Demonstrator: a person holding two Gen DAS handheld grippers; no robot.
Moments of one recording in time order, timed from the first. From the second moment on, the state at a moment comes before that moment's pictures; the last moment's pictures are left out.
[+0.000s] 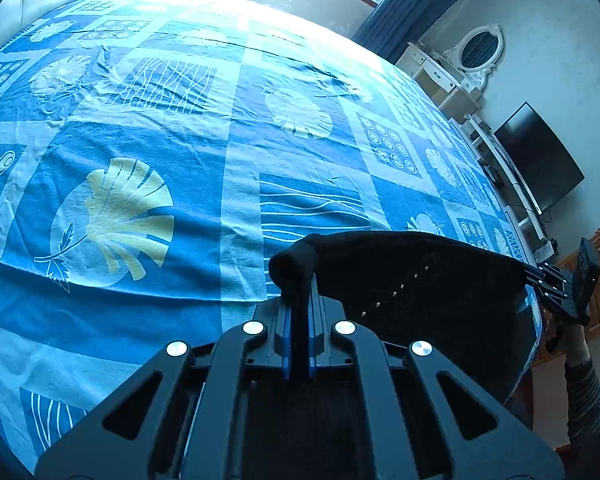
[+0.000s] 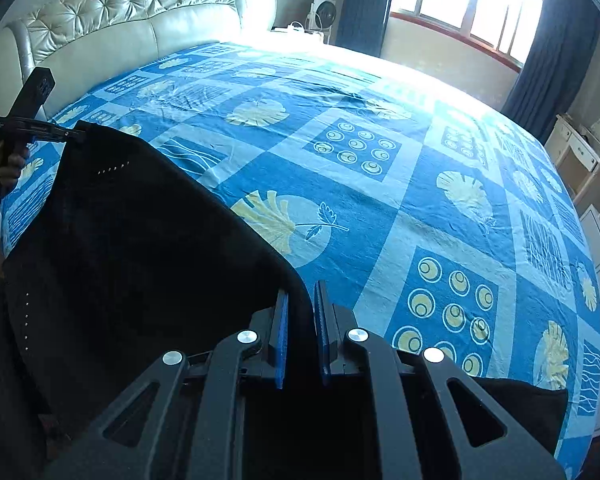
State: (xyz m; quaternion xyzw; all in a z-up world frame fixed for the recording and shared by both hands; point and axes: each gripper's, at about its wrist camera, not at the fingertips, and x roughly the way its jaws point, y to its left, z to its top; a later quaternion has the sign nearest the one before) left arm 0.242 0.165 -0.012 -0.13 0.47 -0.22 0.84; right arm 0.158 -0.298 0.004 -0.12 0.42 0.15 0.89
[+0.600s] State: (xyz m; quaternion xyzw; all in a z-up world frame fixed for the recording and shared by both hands) left arm 0.081 0.200 -0.030 -0.18 0.47 -0.22 0.84; right arm 0.013 -0.273 -0.049 -0.19 0.39 0.12 0.89
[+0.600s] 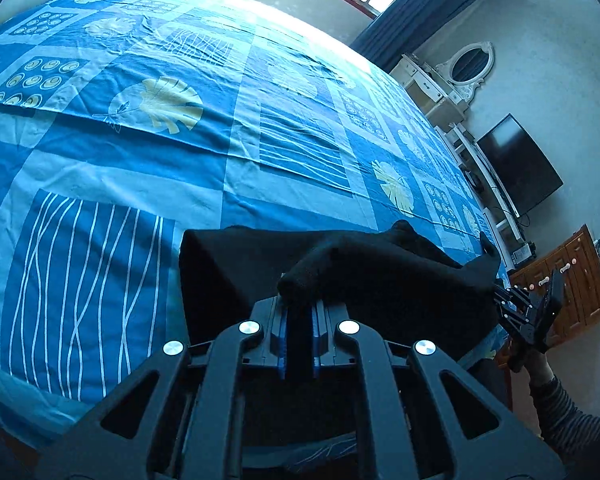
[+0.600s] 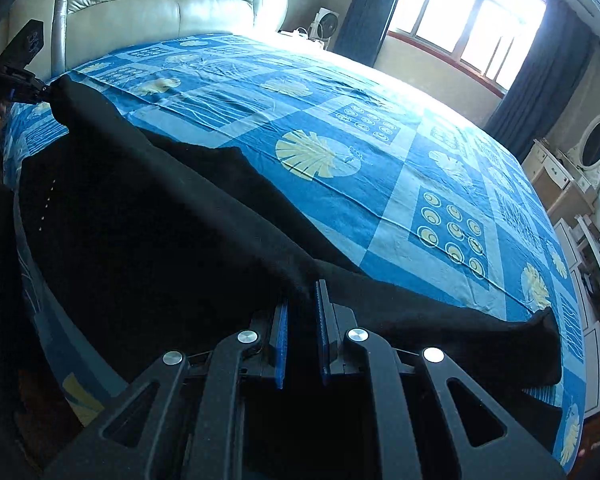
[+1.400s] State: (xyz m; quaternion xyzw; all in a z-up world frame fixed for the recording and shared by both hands) left arm 0.008 0.200 -0.070 -0.29 0.49 -0.15 0.81; right arm -0.023 -0.323 -0.090 0.27 0.49 0.19 0.81
